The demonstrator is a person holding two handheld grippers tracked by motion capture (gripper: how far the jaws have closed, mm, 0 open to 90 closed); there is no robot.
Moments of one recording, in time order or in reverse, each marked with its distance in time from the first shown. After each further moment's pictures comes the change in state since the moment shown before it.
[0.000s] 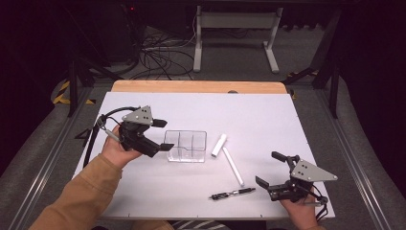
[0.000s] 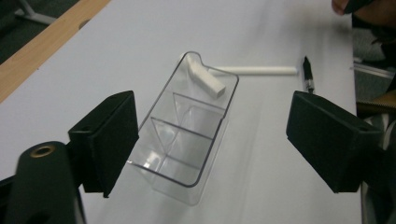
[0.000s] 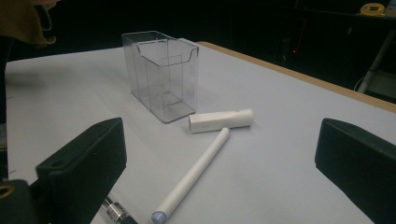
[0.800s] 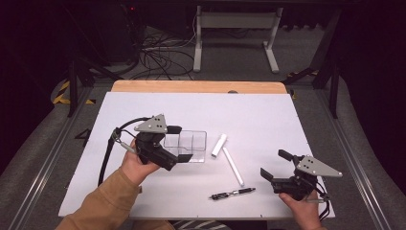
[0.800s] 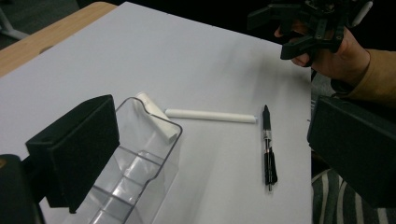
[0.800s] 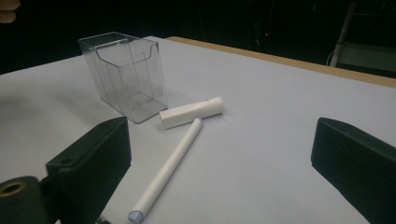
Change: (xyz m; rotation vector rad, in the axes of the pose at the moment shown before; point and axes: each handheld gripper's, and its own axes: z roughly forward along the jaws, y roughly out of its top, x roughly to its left) left arm -0.042 0.015 0.032 -0.131 -0.062 -0.094; right arm -0.012 -0.003 -0.005 0.024 -0.115 0.127
